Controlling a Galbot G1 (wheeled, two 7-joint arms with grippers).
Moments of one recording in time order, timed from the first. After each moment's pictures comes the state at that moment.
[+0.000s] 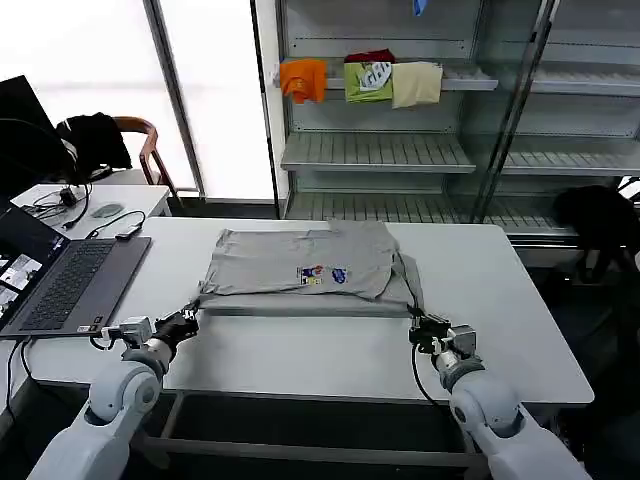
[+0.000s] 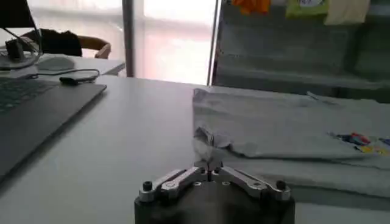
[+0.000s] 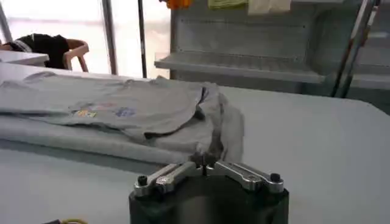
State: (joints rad) left arm 1.05 -0.97 -0.39 -1.75 -0.76 0.47 -0.25; right arm -1.05 0.96 0.19 1.91 0.61 -0.48 0.25
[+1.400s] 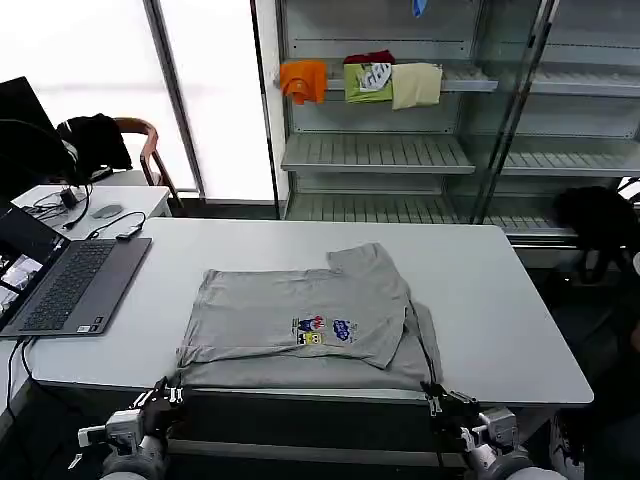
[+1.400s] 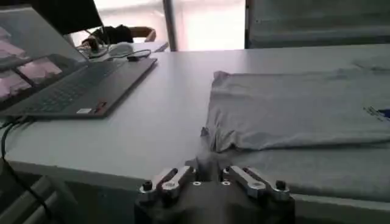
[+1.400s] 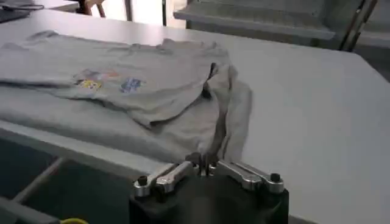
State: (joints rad) left arm 1.56 -0.98 -0.43 -2.24 -0.66 0.51 -0.67; right arm -1.55 0.84 0.37 2.31 0.68 -0.58 0.38
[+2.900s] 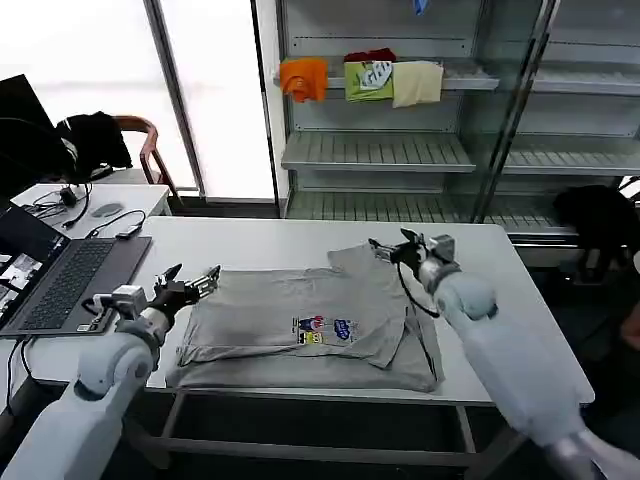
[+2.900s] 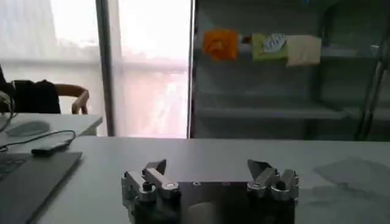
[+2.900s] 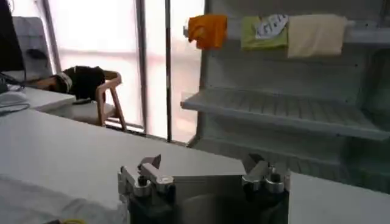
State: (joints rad) left arm 0.89 -0.95 -0.36 -1.73 -0.74 0.48 -0.16; right arm -0.31 1.21 -0.03 1.15 0.53 -0.44 -0.05
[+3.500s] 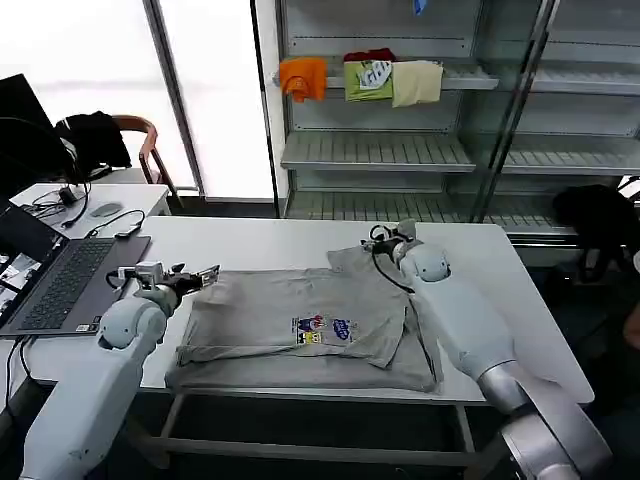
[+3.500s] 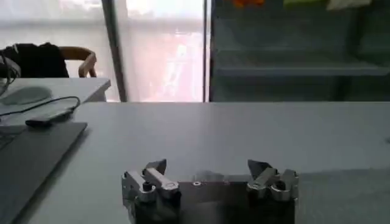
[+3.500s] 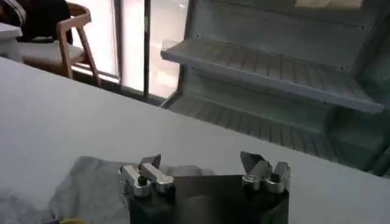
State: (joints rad) left arm 0.64 -1.00 -0.25 -1.38 -0.66 0.56 -0.09; right arm -0.16 1.37 -0.05 0.80 0.37 -0.47 -0.09
